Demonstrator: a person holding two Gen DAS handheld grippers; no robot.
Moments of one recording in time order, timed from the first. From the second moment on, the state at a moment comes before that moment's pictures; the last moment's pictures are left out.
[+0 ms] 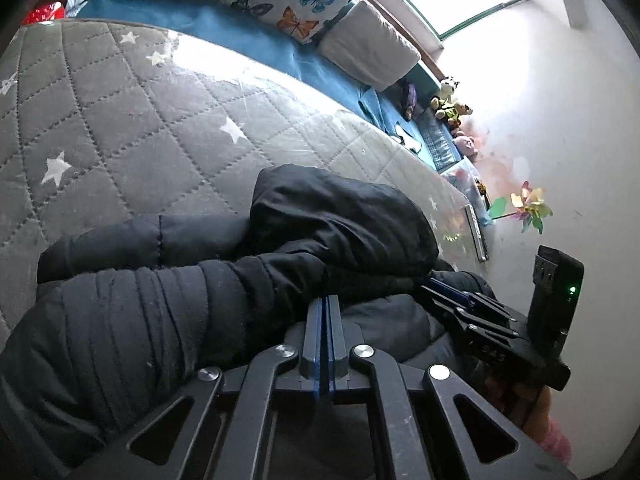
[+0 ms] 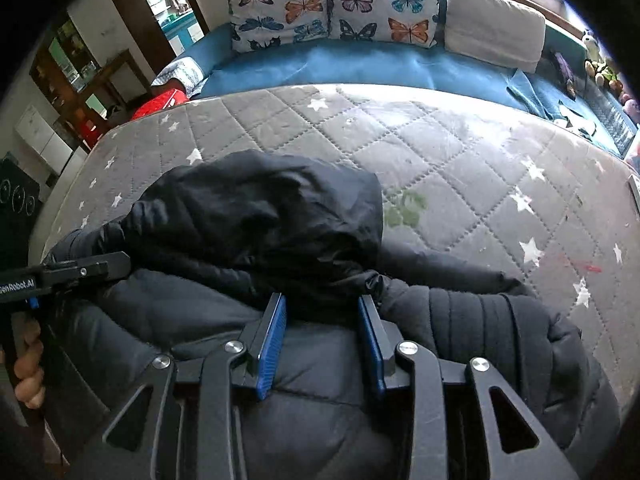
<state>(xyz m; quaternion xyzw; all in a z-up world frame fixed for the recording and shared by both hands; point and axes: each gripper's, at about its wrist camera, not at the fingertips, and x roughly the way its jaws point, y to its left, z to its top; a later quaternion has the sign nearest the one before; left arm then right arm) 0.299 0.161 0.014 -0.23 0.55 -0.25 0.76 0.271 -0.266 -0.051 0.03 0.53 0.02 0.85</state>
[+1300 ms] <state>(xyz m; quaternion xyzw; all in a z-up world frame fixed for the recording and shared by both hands) 0.141 0.173 0.009 -0.19 0.49 -0.23 0.82 0.129 -0.214 -0.011 -0.01 0.51 0.06 0.86</state>
